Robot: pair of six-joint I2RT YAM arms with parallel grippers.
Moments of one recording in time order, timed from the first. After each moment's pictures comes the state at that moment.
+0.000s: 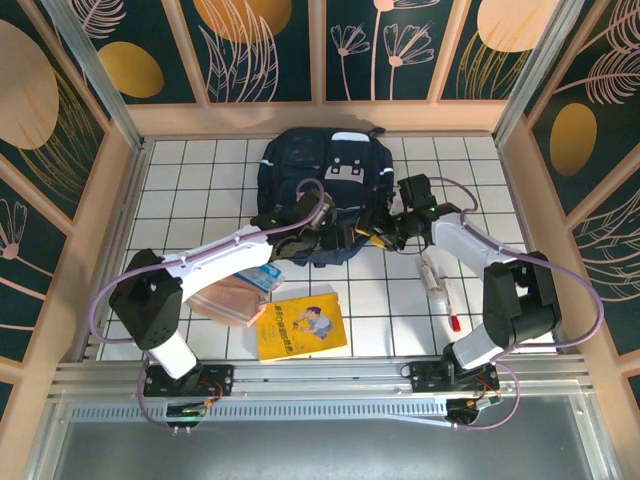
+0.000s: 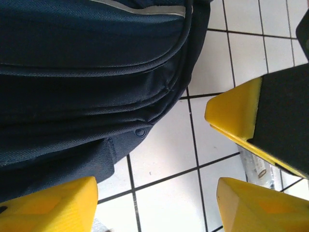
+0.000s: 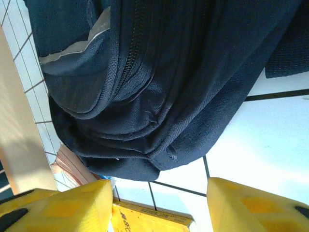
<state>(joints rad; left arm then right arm) -0.84 1.68 1.24 -0.41 0.04 -0.85 0.34 1.54 0.99 -0.44 -0.53 0.79</state>
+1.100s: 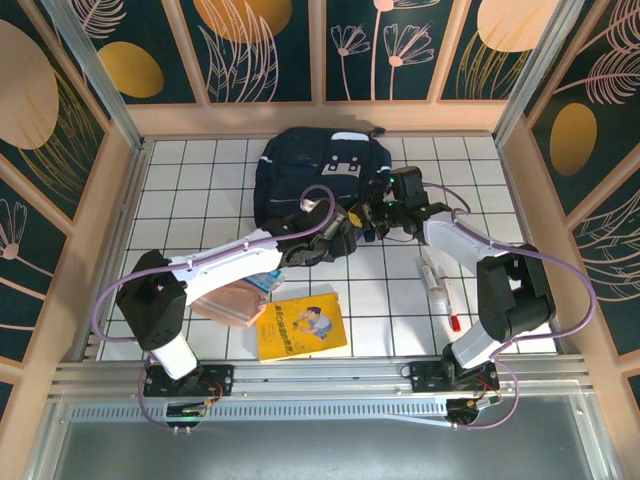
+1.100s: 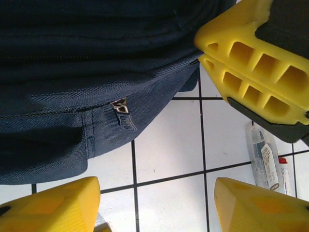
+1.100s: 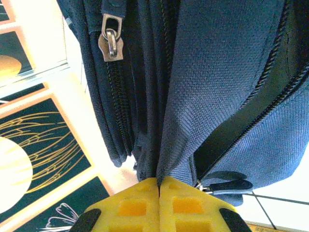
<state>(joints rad) -0.93 1.70 1.28 -0.49 -0.12 -0.98 0.39 1.58 1.01 -0.17 -0.56 1.36</state>
